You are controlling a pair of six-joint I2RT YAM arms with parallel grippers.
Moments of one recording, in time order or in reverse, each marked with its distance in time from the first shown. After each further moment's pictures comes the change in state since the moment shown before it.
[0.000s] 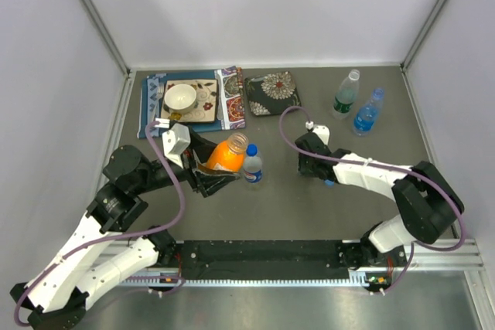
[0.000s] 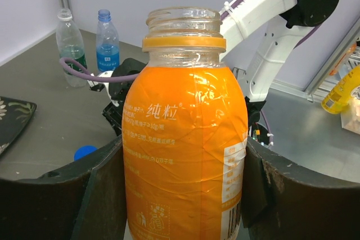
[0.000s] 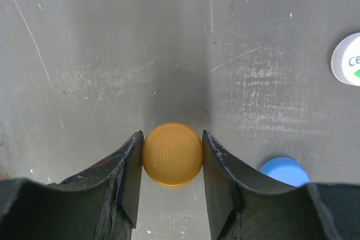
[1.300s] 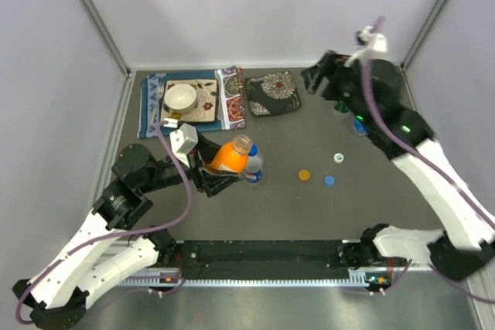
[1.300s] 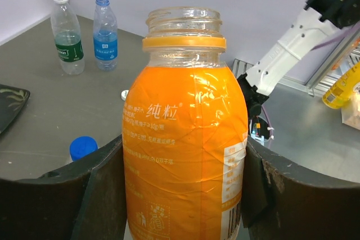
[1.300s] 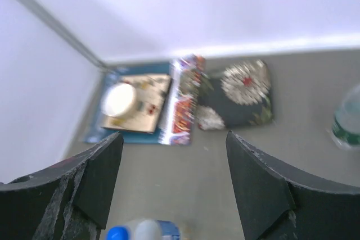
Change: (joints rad) left arm 0.000 0.009 -0.043 0.006 -0.002 -0.004; right arm -0.070 -0.187 0.768 -0.204 -0.042 -0.187
